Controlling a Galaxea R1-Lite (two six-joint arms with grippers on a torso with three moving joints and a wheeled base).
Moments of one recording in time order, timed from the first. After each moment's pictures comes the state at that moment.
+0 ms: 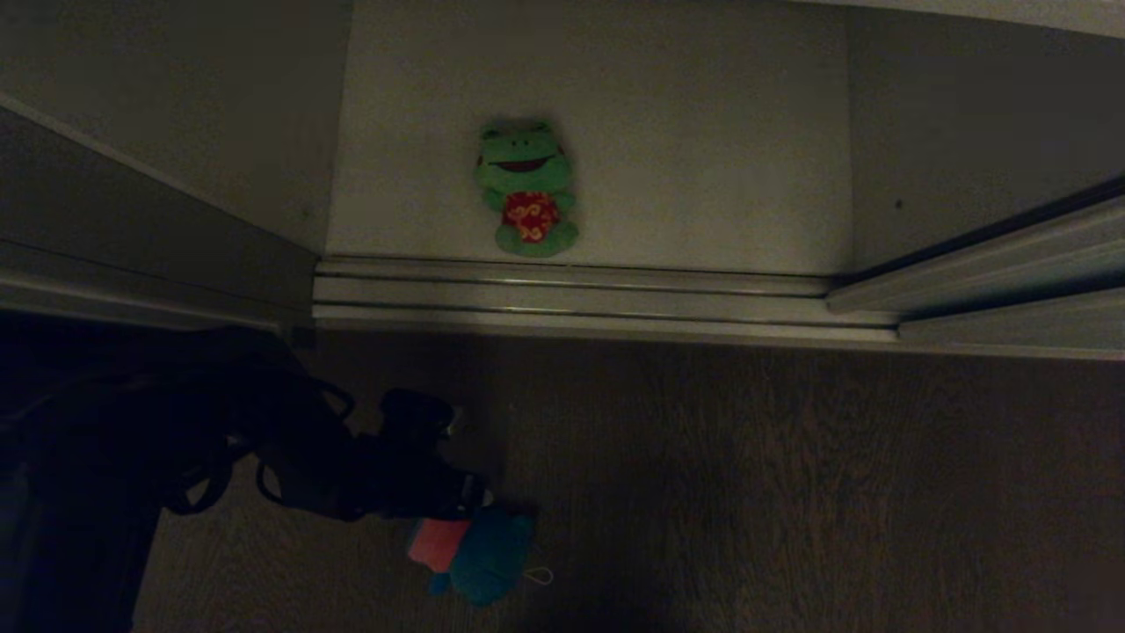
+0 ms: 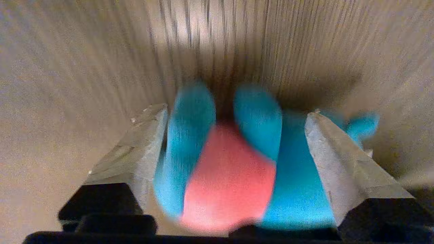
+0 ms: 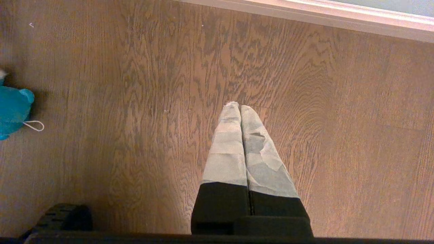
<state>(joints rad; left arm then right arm) -0.29 2.30 -0.99 -0.46 -0.04 -0.04 0.00 0.00 0.00 0.00 0.03 -0.04</state>
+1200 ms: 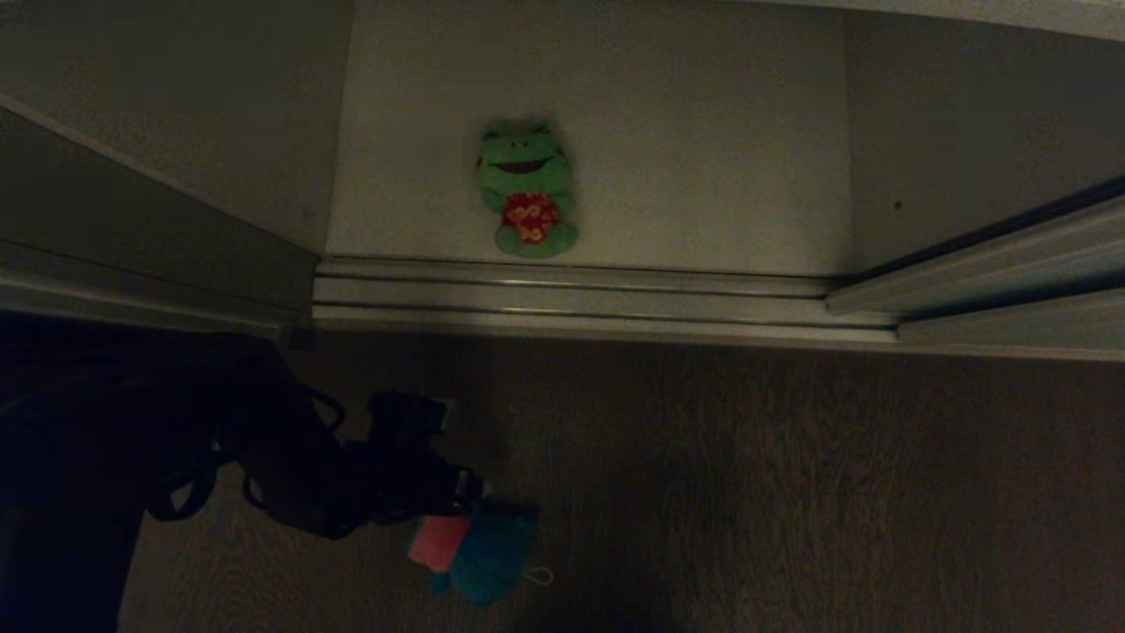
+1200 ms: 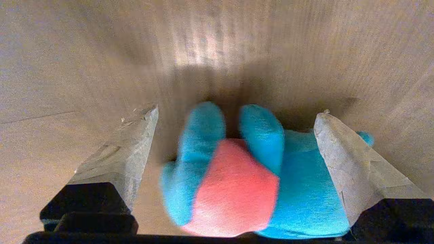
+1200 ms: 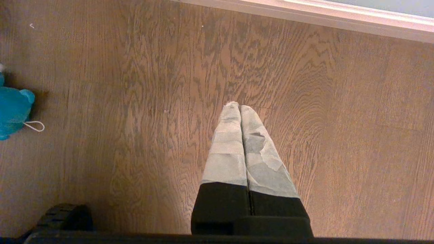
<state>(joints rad) -0.29 2.25 -0.89 -0.60 0.01 -0.03 0.00 0.00 0.00 0.00 0.03 -0.04</state>
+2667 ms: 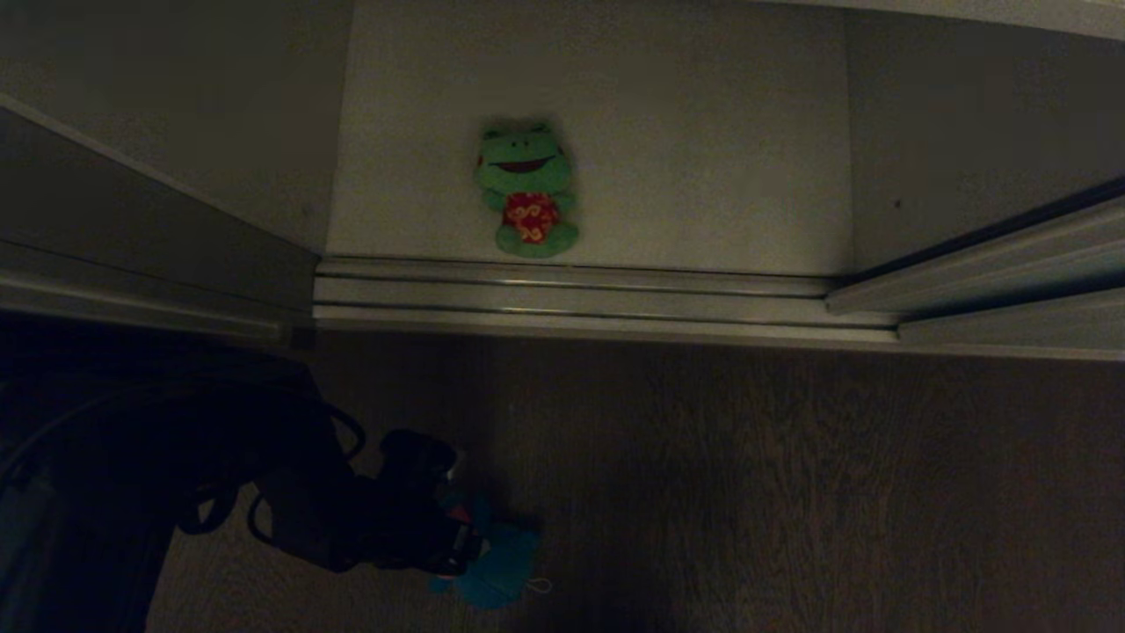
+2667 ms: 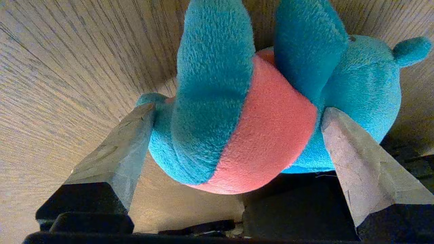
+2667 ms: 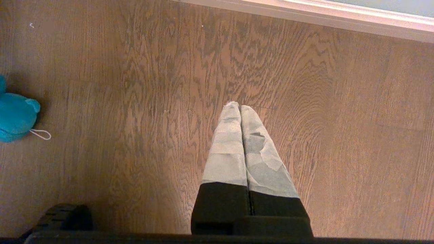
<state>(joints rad) -0.32 2.31 -0.81 -0.53 0.01 0.00 0.00 0.00 0.00 0.00 0.03 -0.04</state>
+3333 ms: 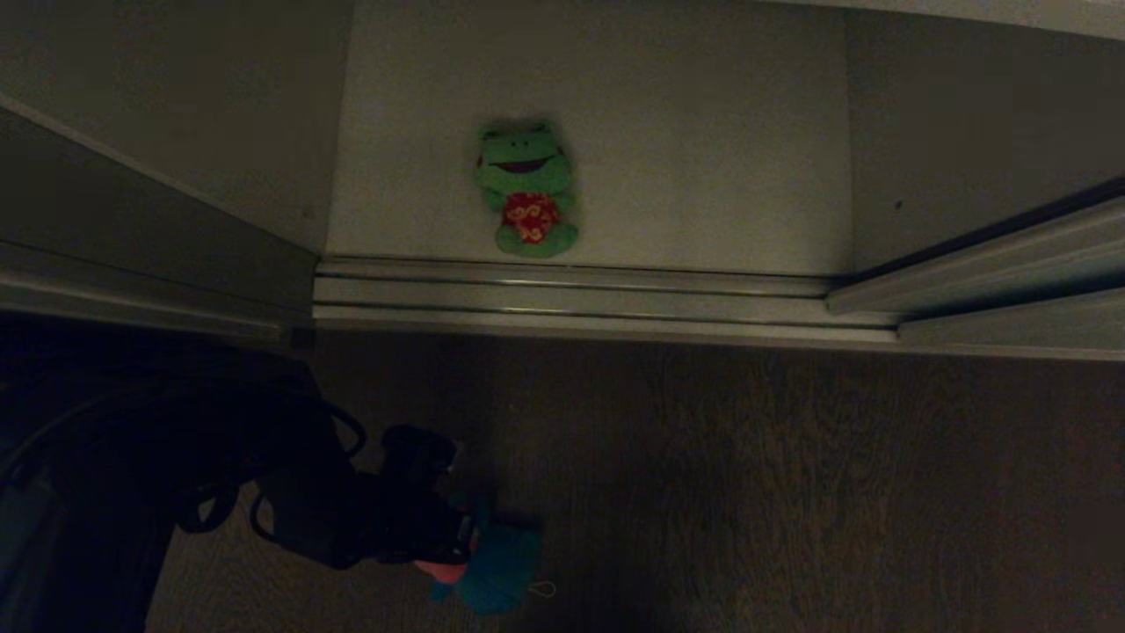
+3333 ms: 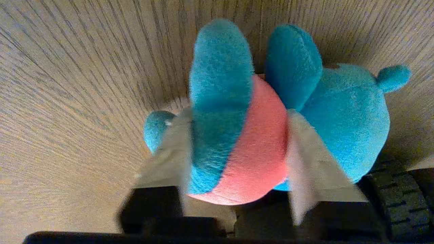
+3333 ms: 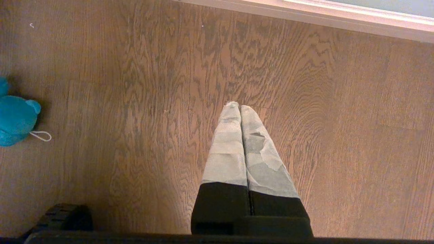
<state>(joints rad) -0.32 2.31 -0.82 -0.55 0.01 -0.03 0.00 0.00 0.00 0.00 0.03 -0.04</state>
